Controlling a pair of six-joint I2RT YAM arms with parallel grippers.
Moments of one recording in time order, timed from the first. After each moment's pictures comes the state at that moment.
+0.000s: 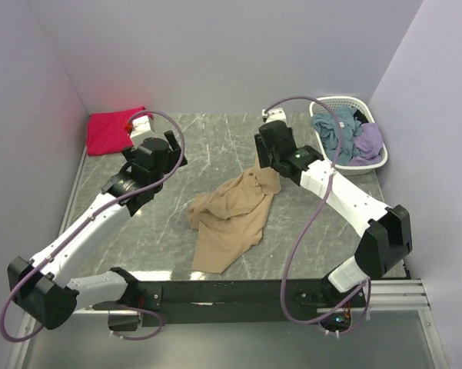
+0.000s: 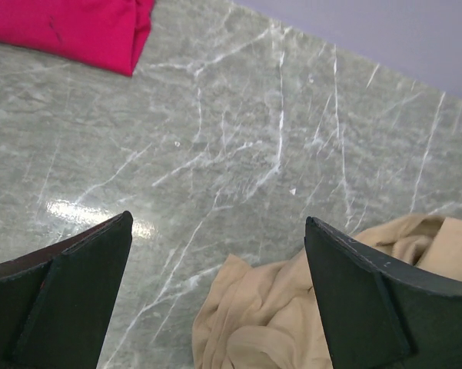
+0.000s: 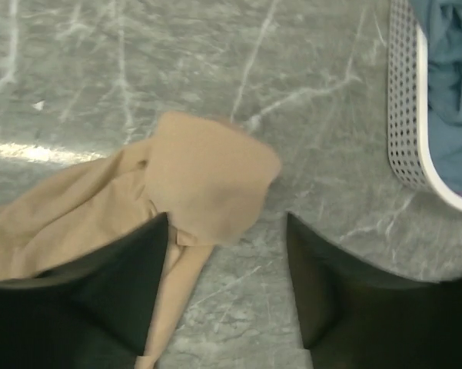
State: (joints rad) left arm -0.55 1.14 1.08 -0.41 -0.61 -0.61; right arm 0.59 1.52 1.36 -0.54 0.48 0.17
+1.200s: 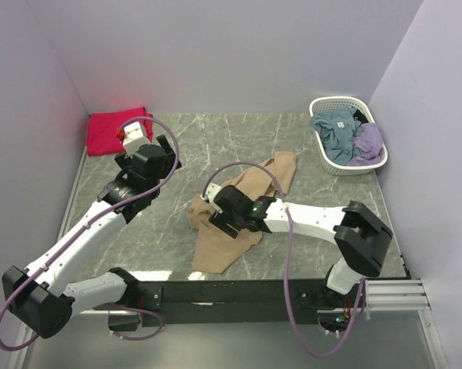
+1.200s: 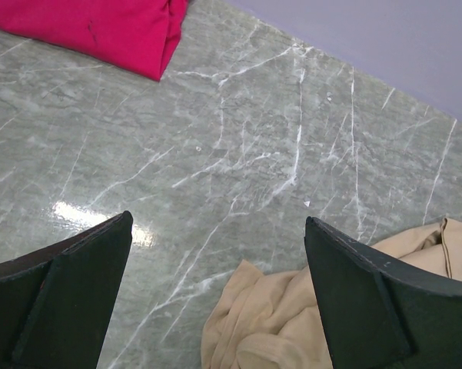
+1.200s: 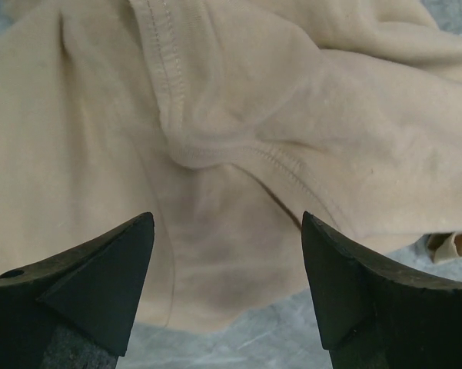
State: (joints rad) left arm -0.55 1.09 1.02 -0.41 -0.67 -0.65; right arm 1.01 1.60 1.02 -0.39 0.27 -0.10
